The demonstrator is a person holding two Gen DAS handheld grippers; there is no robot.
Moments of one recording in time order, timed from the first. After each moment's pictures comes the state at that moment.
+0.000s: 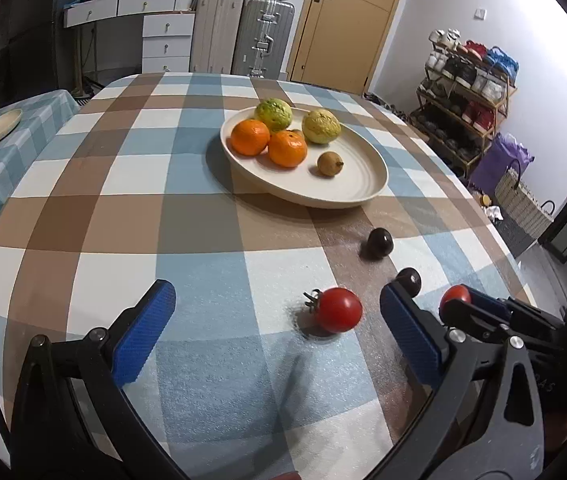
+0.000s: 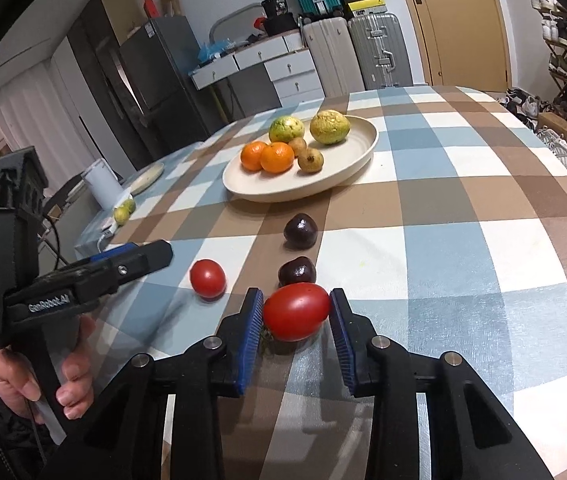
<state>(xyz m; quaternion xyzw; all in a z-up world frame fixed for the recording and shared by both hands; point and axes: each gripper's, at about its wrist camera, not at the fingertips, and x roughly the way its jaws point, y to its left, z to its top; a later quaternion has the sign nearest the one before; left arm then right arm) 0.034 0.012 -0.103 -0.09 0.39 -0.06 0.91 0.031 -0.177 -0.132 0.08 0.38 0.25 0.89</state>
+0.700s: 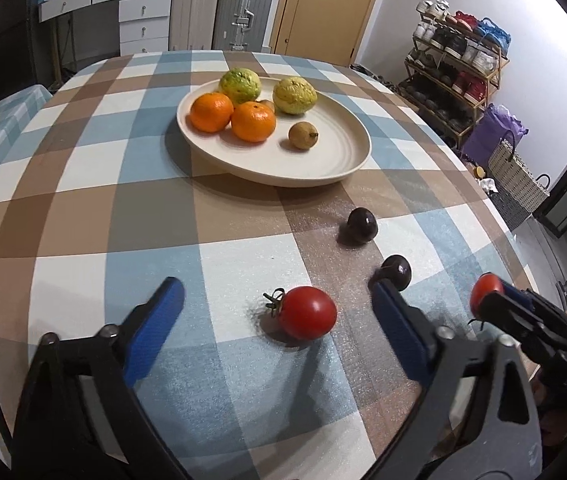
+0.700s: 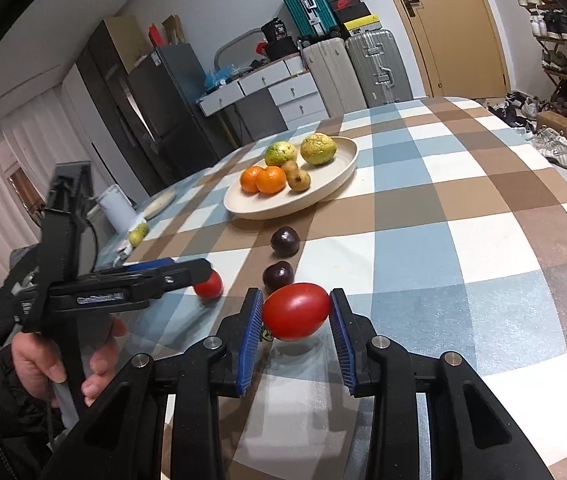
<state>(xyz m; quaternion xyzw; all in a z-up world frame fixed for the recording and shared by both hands) 0.061 -0.015 -0.118 -0.07 0.44 -0.09 0.89 0.012 -0.215 -0.129 0.12 0.34 0.26 0.89</state>
